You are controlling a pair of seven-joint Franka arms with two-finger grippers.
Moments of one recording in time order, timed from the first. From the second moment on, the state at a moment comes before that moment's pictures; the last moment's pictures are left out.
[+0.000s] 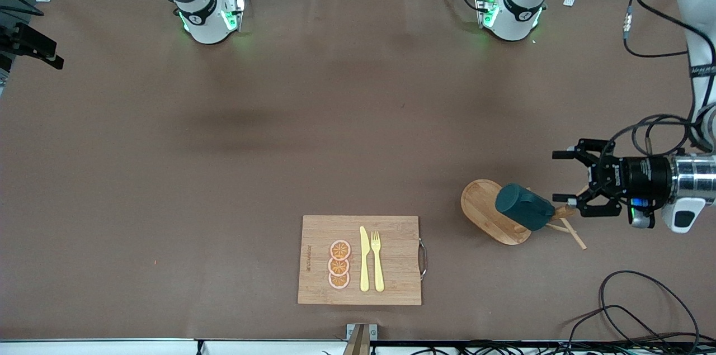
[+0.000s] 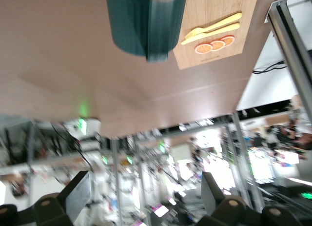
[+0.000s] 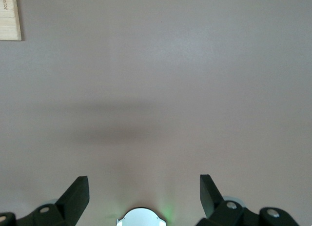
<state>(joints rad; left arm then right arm) 0.08 0.53 0.06 -1.29 -1.03 1.39 -0.95 0.00 -0.11 -0.09 -1.58 -0.02 1.40 -0.10</state>
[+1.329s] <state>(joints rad) -0.25 0.37 0.04 -1.25 0.01 1.60 -0.50 0.00 -0.11 -0.09 -1.58 -0.04 1.40 -0.10</state>
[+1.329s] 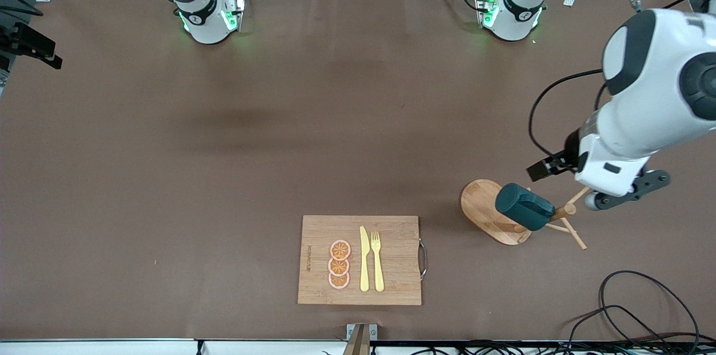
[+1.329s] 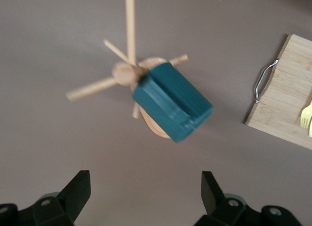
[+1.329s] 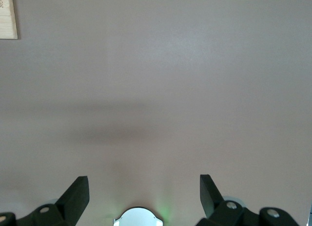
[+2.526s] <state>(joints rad) 0.08 -0.07 -0.06 -1.53 -0.01 1.48 0.02 0.00 -0.11 -0.09 -1.58 -0.04 1.40 -0.10</state>
